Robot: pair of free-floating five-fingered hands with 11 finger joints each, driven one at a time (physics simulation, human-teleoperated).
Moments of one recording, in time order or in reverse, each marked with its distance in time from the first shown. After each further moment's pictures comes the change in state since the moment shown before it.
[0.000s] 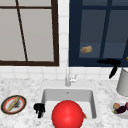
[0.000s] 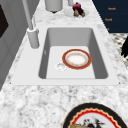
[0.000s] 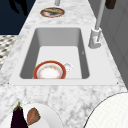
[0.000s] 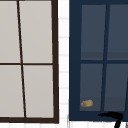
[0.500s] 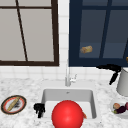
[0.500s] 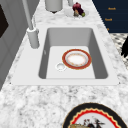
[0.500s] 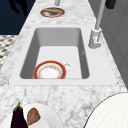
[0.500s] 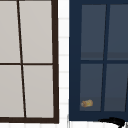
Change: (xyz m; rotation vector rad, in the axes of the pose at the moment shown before) left hand 0.000 0.000 0.000 0.000 0.000 0.000; right hand 0.044 0.037 -0.003 -0.008 0.084 0.012
